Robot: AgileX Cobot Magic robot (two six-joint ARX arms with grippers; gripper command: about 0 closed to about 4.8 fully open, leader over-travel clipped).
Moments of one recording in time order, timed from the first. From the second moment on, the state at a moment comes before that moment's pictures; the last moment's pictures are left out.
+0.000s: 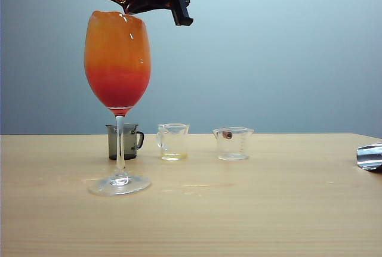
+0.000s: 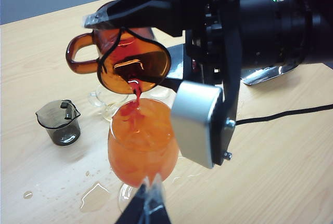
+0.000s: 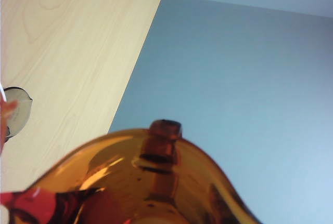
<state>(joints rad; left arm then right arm) -0.57 0.62 0.93 -0.67 0.16 0.01 0.87 1.58 1.22 0.16 0.03 -1.71</state>
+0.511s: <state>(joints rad) -0.57 0.62 0.93 -0.67 0.16 0.01 0.87 1.58 1.22 0.16 0.03 -1.78</state>
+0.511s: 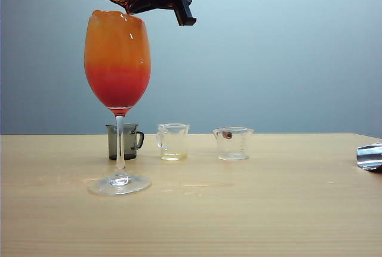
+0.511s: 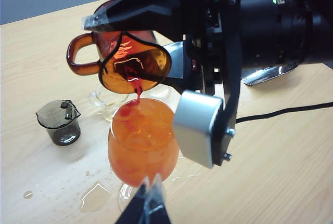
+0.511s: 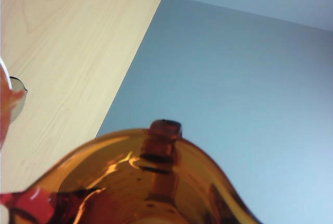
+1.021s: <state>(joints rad) -0.57 0.62 0.93 -0.67 0.16 0.01 0.88 1.58 1.22 0.16 0.03 -1.85</state>
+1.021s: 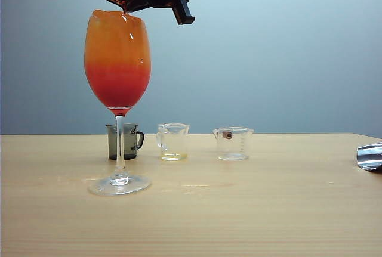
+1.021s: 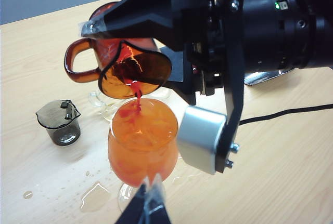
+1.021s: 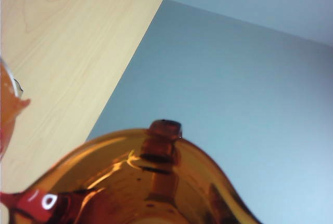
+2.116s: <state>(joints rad) -0.57 0.62 0.93 -0.68 0.16 0.01 0.88 1.58 1.22 0.18 0.05 -1.97</state>
